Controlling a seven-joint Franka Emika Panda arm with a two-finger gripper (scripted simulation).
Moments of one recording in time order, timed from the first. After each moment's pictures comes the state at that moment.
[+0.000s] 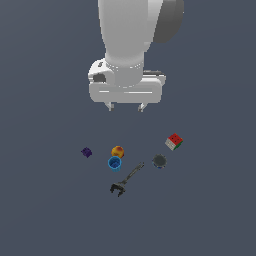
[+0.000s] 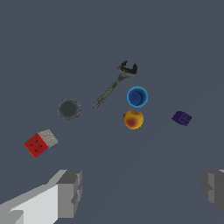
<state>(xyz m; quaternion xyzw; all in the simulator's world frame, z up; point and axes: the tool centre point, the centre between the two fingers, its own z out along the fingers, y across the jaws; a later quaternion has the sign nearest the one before) -0.011 -0.006 0.314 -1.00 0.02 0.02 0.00</state>
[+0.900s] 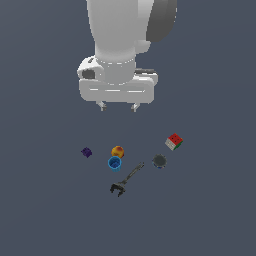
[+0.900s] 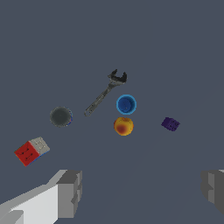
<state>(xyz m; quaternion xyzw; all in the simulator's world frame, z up) -0.002 -0.029 0.323 -1.00 0.03 0.00 -0.01</state>
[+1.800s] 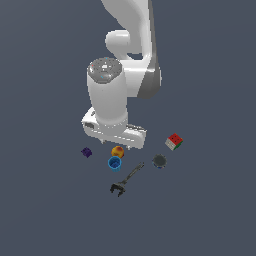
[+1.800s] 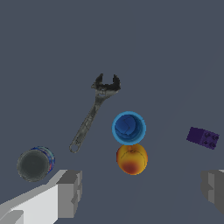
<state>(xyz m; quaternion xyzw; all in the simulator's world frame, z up) 0.051 -0.045 0.193 -0.99 0.14 0.00 0.00</state>
